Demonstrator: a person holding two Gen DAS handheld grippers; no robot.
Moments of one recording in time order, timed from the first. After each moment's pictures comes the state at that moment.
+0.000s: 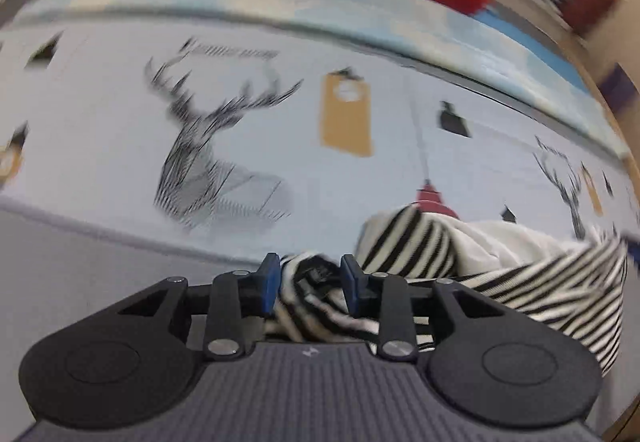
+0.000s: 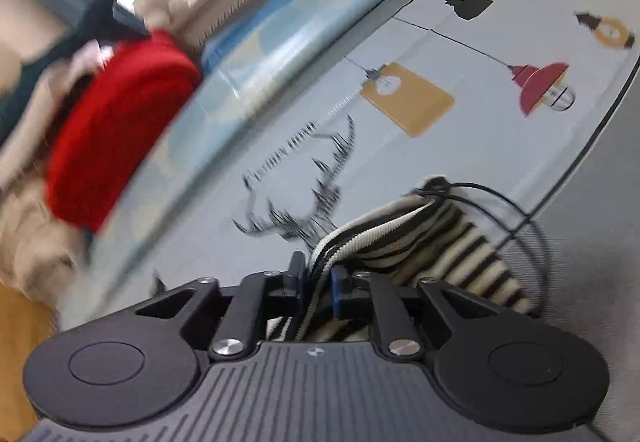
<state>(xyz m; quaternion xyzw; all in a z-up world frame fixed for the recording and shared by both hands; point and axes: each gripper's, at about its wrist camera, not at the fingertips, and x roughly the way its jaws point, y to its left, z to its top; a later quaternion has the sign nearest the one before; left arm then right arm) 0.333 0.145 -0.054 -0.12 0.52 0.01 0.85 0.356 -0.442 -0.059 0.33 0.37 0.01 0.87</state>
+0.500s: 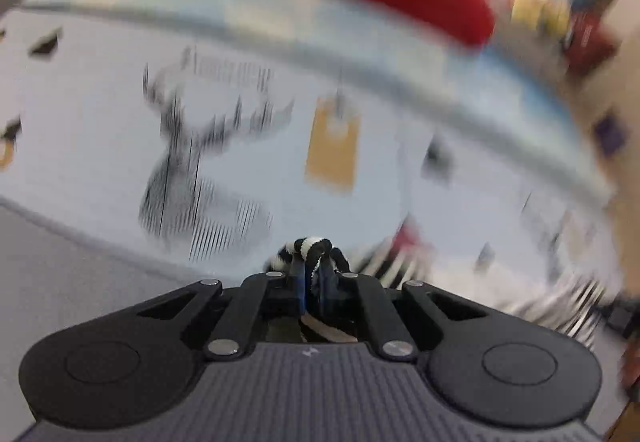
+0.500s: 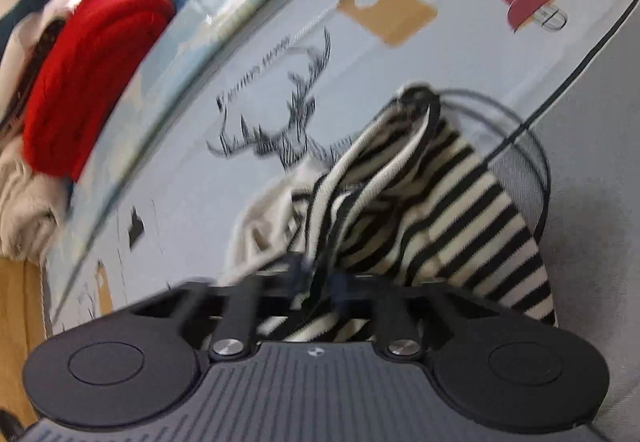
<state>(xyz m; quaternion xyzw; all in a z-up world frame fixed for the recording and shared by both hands) 0.338 0.147 -0.029 -0.18 0.45 0.01 0.87 0.347 -0.433 -0.080 0.34 0.45 0.01 0.82</state>
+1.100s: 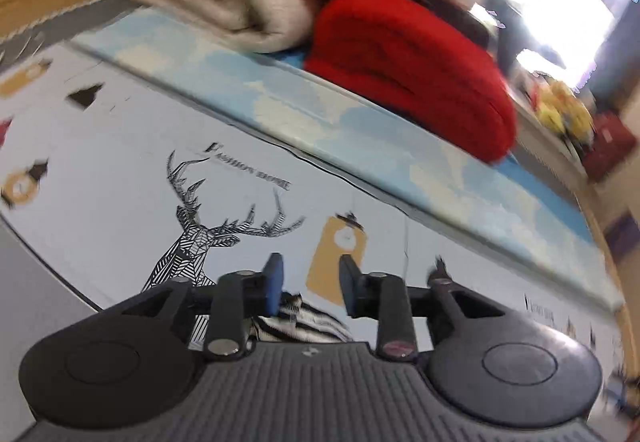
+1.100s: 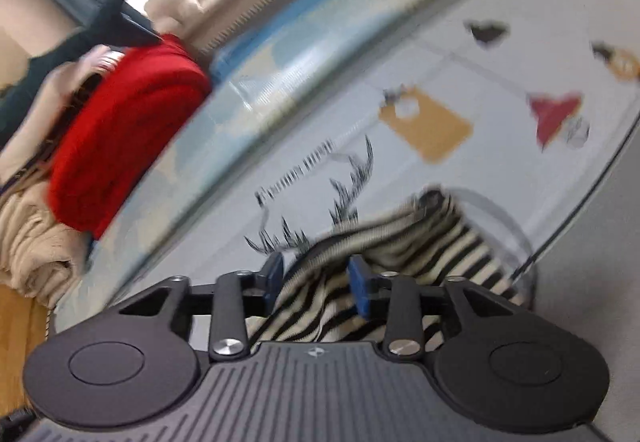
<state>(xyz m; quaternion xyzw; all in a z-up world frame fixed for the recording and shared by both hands) 0.342 0.130 -0.008 -0.20 0.37 0.08 0.91 0.349 -0.439 -0.035 0.32 0.33 0.02 0.89</state>
